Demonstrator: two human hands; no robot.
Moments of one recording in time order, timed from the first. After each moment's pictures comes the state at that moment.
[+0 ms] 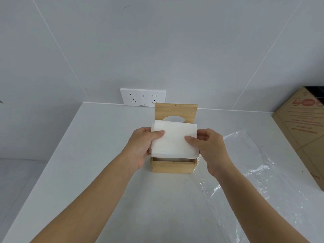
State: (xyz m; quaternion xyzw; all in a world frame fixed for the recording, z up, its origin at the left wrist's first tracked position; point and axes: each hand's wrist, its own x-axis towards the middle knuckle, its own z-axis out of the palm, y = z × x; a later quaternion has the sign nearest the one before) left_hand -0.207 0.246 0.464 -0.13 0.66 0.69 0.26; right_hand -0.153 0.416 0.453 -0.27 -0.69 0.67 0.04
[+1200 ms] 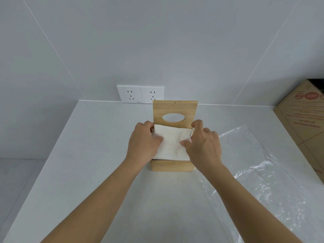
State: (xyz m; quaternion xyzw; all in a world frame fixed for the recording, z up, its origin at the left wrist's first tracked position) left_hand -0.211 0.253 0.445 0.04 0.92 0.38 0.07; right_hand -0.161 0.400 0.440 -0.13 -0.97 0.18 0.11
